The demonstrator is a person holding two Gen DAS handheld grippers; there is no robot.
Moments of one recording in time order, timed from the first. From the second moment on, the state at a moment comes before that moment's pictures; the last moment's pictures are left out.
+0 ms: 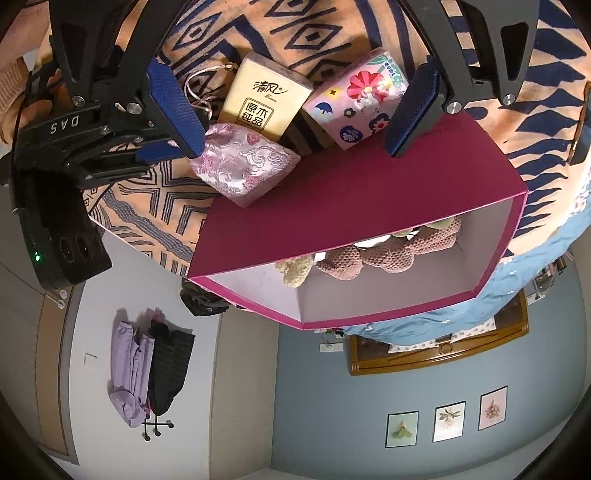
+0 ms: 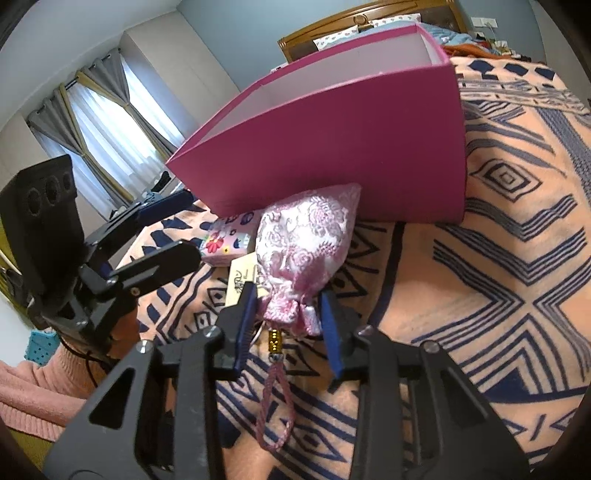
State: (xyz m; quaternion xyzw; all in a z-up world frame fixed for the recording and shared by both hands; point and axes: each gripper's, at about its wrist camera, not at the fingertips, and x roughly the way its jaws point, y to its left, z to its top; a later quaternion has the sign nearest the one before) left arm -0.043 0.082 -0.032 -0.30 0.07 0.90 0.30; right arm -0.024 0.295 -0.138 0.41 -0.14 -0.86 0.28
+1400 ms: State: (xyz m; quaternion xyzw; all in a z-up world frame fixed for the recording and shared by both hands) left arm -0.059 0.107 -0.050 -0.34 0.06 0.86 0.37; right arm -0.020 0.326 -0.072 0.33 -0.17 -0.88 0.30
